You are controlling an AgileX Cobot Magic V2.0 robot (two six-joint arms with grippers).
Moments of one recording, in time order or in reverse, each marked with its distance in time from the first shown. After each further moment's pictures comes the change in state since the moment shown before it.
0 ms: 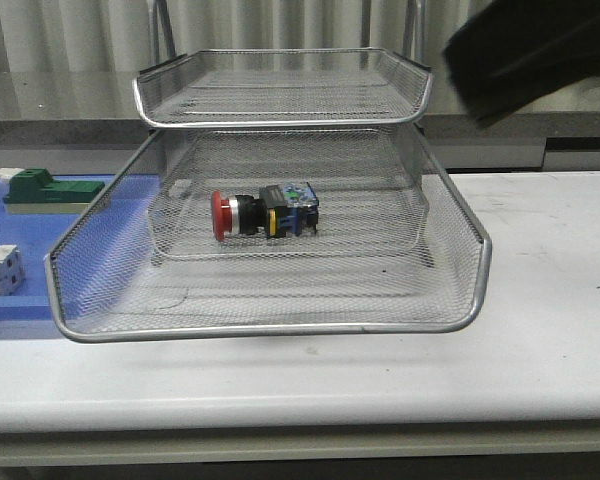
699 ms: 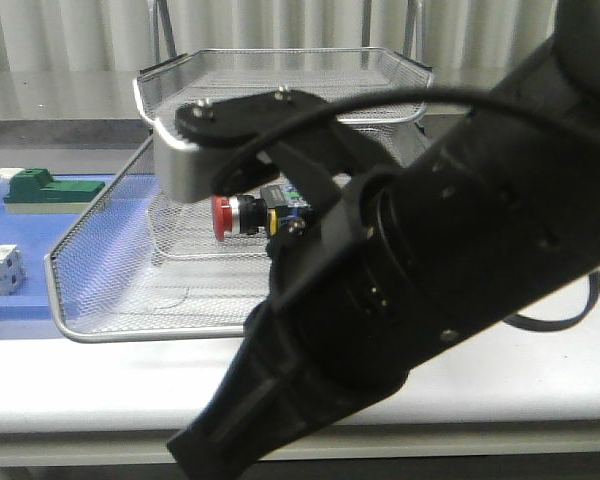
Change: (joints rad) left arm 0.000 0.000 0.000 0.000 0.000 0.000; right arm 0.287 0.573 -0.002 0.130 -0.390 -0.002
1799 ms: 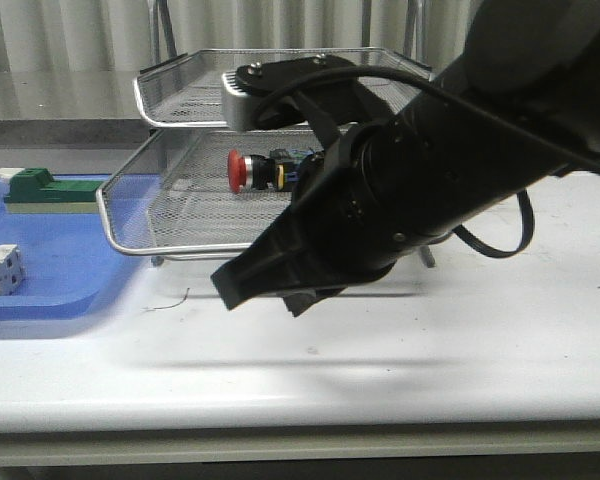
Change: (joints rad) left arm 0.000 0.000 0.000 0.000 0.000 0.000; right arm -0.187 0.102 -0.135 0.005 -0.094 0.000
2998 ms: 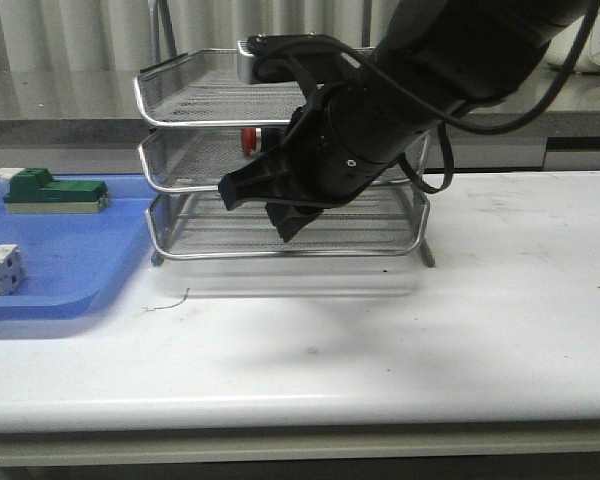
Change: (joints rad) left arm 0.000 0.000 0.000 0.000 0.000 0.000; right arm -0.167 0.211 -0.351 -0.031 0.157 0.000
